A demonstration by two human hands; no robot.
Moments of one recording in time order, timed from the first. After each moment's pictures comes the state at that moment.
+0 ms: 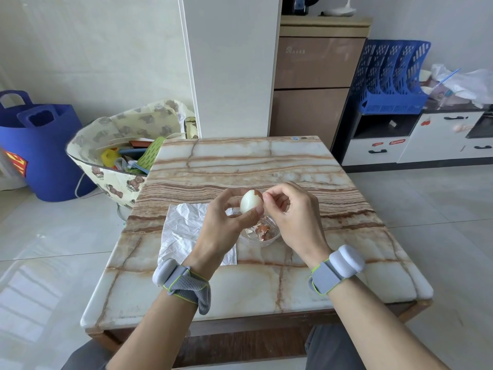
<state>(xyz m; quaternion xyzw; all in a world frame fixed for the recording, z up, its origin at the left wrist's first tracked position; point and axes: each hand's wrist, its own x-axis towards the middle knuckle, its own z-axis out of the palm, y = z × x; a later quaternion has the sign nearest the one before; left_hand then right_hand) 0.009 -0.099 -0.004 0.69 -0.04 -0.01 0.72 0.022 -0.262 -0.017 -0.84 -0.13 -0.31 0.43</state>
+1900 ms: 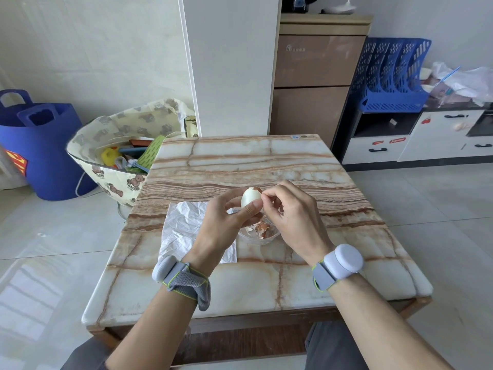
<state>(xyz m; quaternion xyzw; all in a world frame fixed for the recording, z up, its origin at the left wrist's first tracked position) 0.016 -0.100 -0.009 0.65 -0.04 -0.03 0.76 0.018 -0.266 -0.014 -0.85 -0.22 -0.36 0.31</state>
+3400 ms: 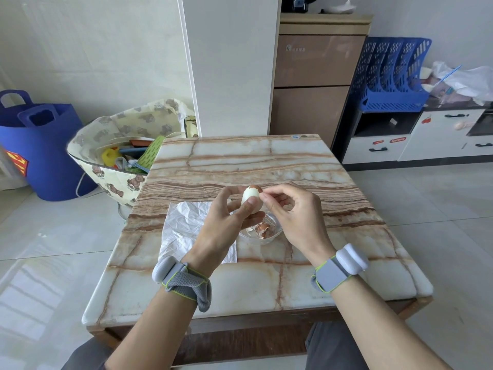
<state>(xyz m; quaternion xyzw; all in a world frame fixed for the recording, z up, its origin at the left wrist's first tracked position) 0.012 -0.101 -0.007 0.62 -0.04 -0.06 0.78 0.020 -0.267 -0.015 -0.81 -0.14 -0.25 0.51</state>
